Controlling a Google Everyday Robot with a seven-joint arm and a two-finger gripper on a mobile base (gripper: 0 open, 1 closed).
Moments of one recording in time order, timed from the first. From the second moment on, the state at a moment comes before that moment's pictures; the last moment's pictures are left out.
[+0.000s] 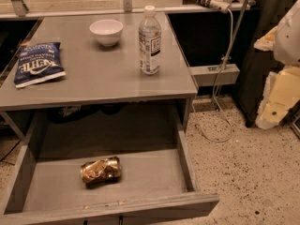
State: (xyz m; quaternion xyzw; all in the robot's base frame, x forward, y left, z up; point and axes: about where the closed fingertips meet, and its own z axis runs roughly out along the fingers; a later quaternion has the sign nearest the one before) arm 0.438 -0.217 0.976 -0.60 0.78 -0.03 0.16
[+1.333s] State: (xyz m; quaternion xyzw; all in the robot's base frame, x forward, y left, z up) arm 0.425 -0.159 0.975 -0.64 0.74 -0.01 0.19
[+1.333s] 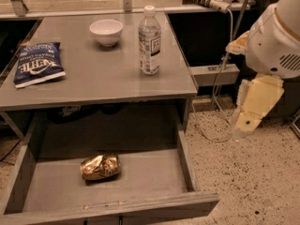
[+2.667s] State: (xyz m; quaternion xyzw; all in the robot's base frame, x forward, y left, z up) arm 0.385 -0.032 0.880 -0.70 0.69 0.07 0.17
